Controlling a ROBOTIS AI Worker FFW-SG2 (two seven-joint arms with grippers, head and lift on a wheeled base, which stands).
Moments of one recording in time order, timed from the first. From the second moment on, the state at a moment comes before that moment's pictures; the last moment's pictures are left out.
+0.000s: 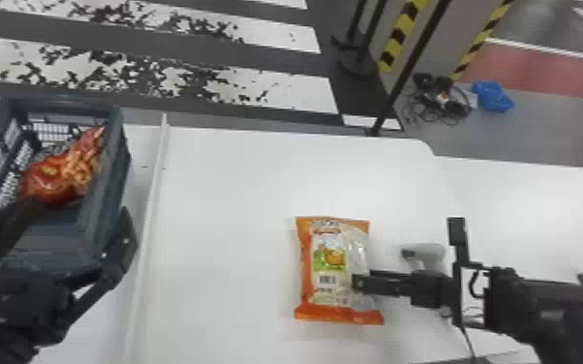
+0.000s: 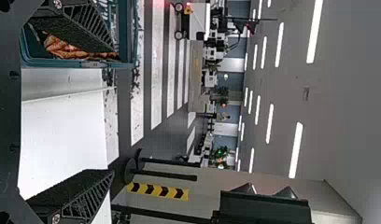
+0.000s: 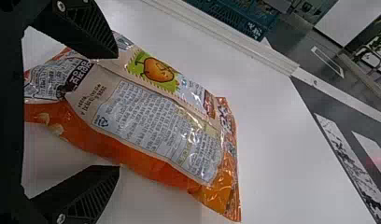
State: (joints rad) left arm 0.73 0.28 -0.15 -2.28 0.16 0.00 0.07; right arm 0.19 -0.50 -0.18 -1.54 -0.43 0.89 0.96
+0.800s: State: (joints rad) left arm 0.73 0.28 -0.15 -2.28 0.16 -0.01 0.07; right arm 0.23 -0.50 -0.29 -1.62 -0.49 0.83 0.97
